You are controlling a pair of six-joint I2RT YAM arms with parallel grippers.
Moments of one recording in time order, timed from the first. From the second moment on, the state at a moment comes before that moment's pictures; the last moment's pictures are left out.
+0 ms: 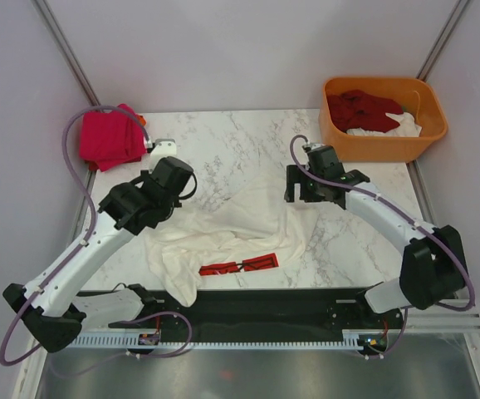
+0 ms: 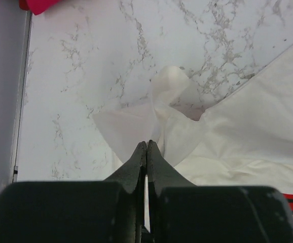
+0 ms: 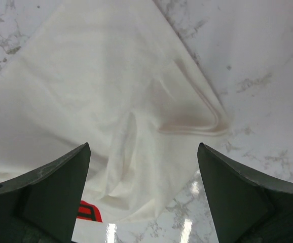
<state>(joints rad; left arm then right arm) -0.71 1.12 1.33 -1.09 -0.70 -0.49 0.41 1.42 1.03 -0.50 0.00 0.37</state>
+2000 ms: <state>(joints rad) -0.65 0.94 1.85 -1.00 -0.59 -0.20 0.49 1.09 1.66 -0.48 0.07 0.32</state>
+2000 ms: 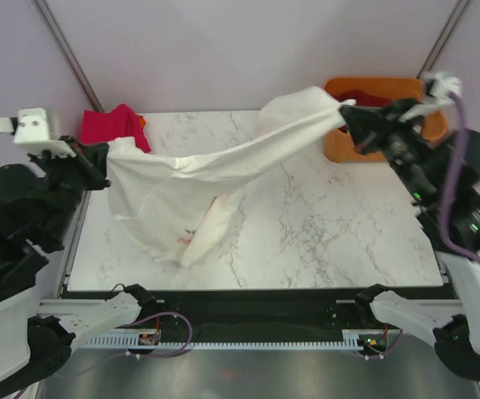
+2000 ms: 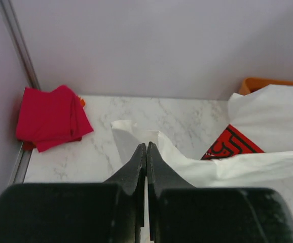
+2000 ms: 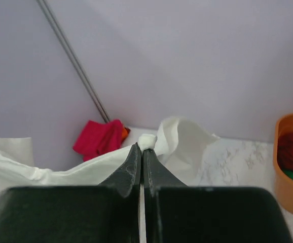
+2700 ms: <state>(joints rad) -0.63 0.84 2.33 -0.96 -0.05 0.02 0.45 0.66 1.80 -0.67 -0.08 0.29</state>
